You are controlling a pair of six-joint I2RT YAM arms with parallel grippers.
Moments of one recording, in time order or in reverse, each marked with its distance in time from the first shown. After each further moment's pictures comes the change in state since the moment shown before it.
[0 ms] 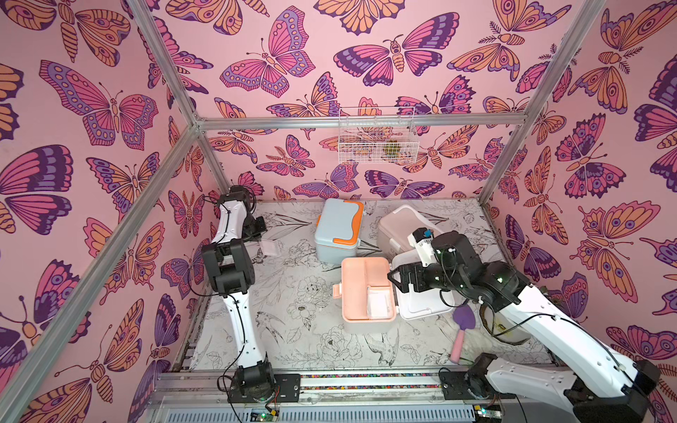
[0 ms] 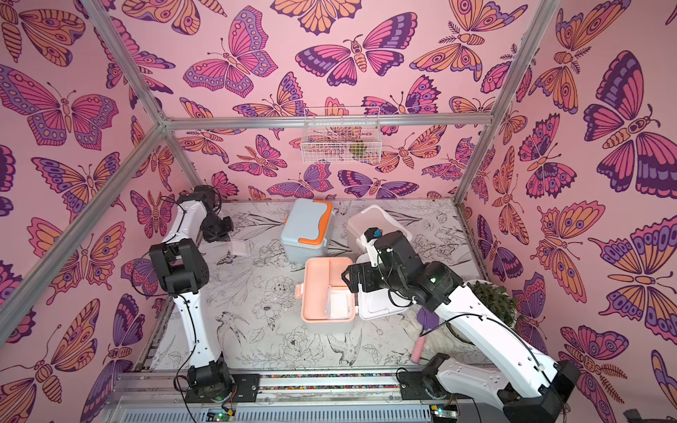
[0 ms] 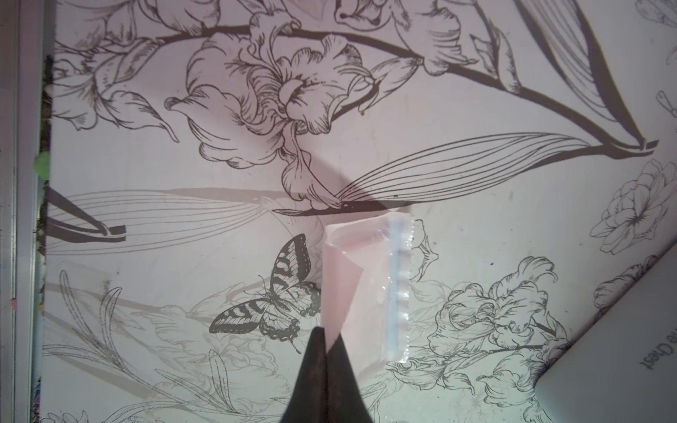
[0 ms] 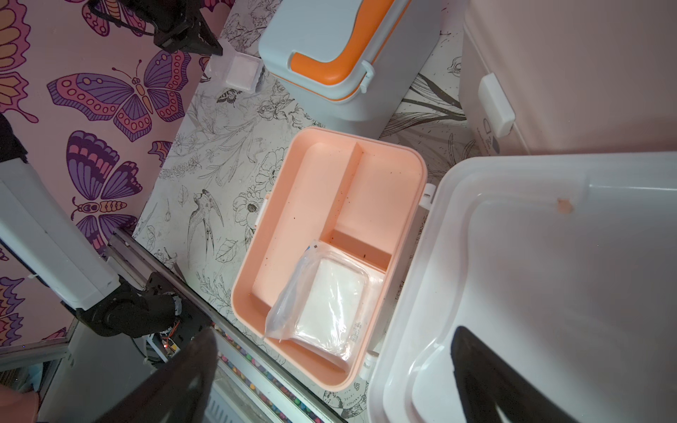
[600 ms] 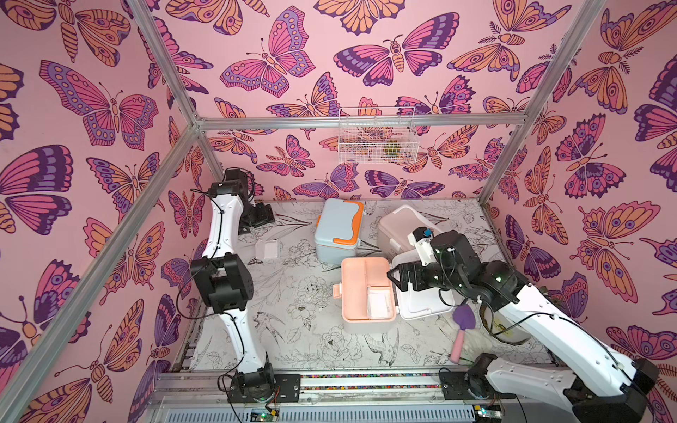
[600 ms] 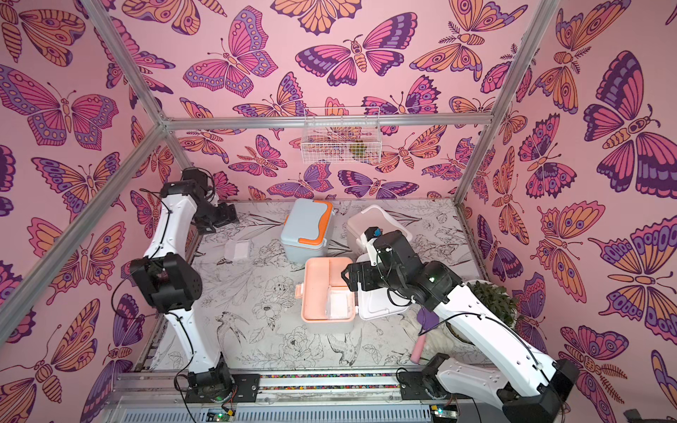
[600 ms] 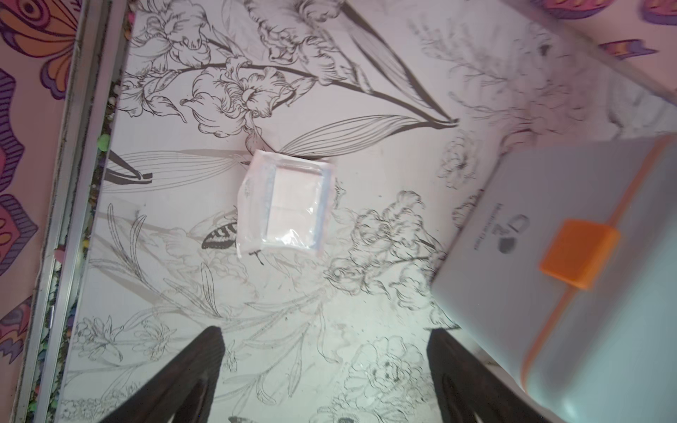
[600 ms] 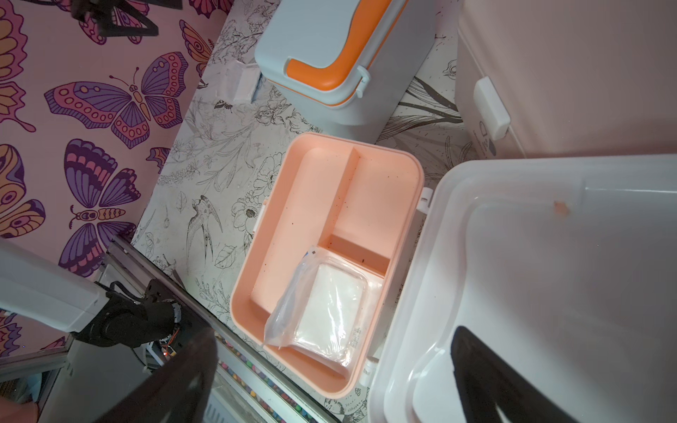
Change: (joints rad) left arm -0.085 -0.387 -0.122 -0.048 0.031 -0.052; right arm 0.000 0.004 -0.003 0.009 0.021 0.011
